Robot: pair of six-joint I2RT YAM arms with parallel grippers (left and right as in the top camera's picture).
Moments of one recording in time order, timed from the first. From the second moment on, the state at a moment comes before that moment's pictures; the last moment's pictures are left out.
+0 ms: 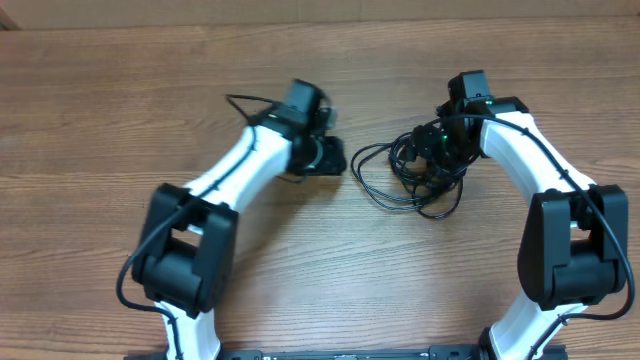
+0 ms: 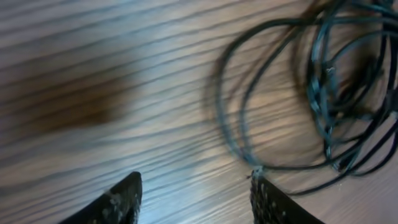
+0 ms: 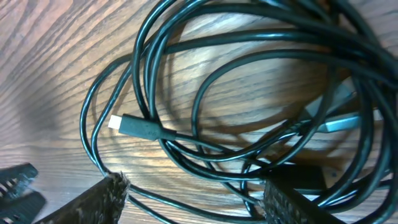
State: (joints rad) left arm -0.47 1.98 1.41 -0.62 0.30 -0.39; right arm 0.10 1.90 1.35 -0.85 -0.34 0.46
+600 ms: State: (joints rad) left arm -0.64 2.11 1.43 -0.48 0.04 -0.60; right arm 0.10 1.90 1.33 -0.85 -0.22 0.46
